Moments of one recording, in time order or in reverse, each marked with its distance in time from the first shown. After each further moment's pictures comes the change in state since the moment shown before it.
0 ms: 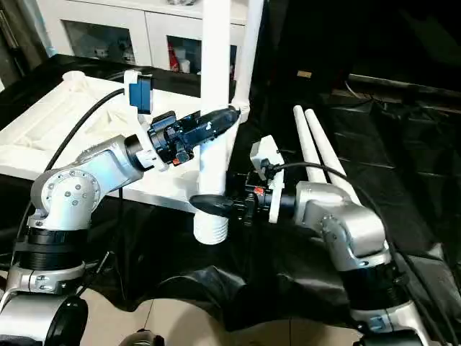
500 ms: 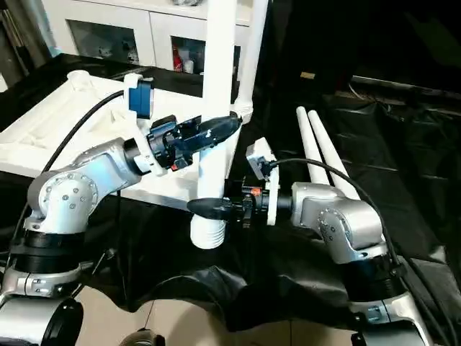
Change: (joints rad) left arm 0.016 0.012 -0.020 -0.022 0.000 0.000 -0.026; right arm -0.030 0.008 0.010 0.043 0.061 0.120 0.003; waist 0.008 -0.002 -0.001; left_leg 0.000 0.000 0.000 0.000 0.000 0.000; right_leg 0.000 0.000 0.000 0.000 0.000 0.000
